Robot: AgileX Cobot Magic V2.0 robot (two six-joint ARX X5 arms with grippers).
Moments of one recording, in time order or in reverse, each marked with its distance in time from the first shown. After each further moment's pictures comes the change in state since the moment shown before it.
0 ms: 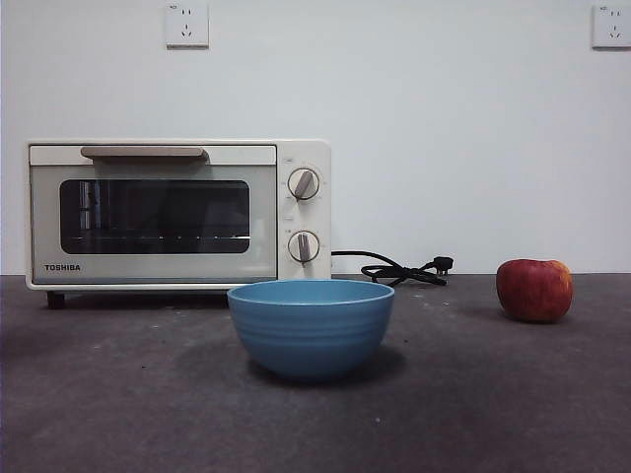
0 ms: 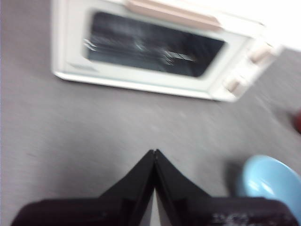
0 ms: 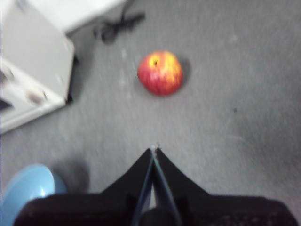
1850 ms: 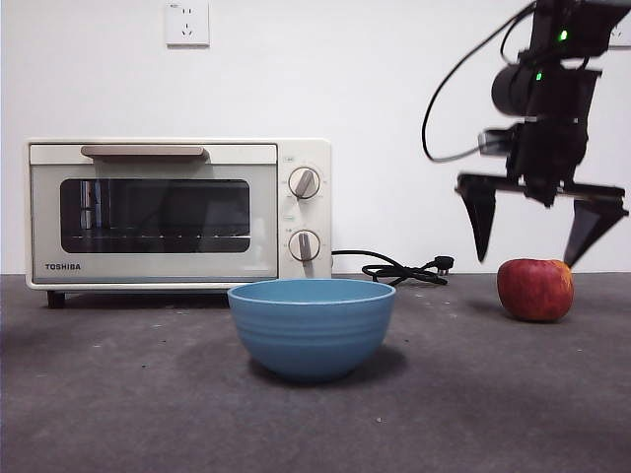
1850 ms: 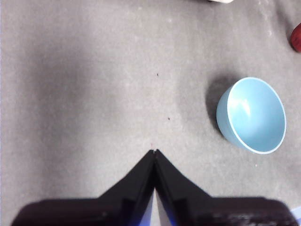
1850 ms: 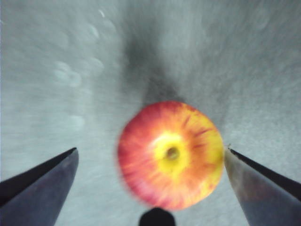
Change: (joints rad) left arm -0.002 0.269 0.266 -0.441 0.117 0.079; right arm 0.080 1.497 1.128 -0.322 0.090 -0.277
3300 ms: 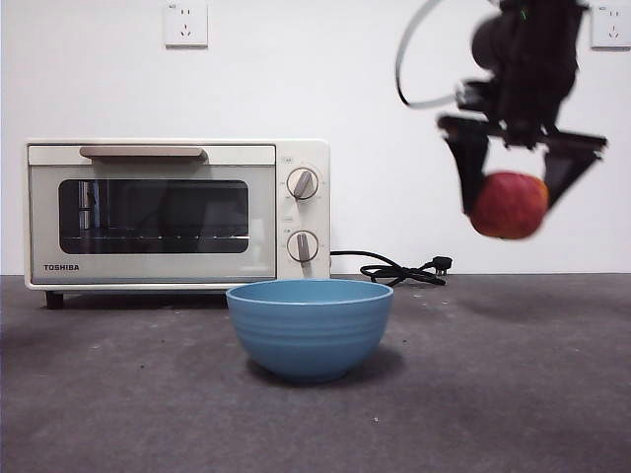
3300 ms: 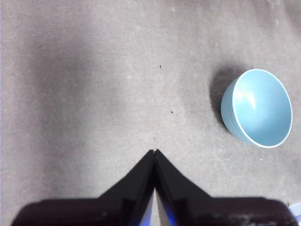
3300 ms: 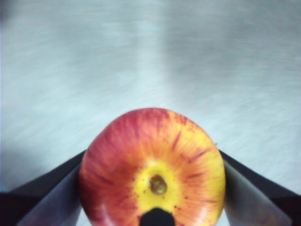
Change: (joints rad) left arm 0.000 0.028 0.000 -0.008 -0.005 0.019; right arm 0.108 -0.098 0.096 -0.222 -0.051 -0.011
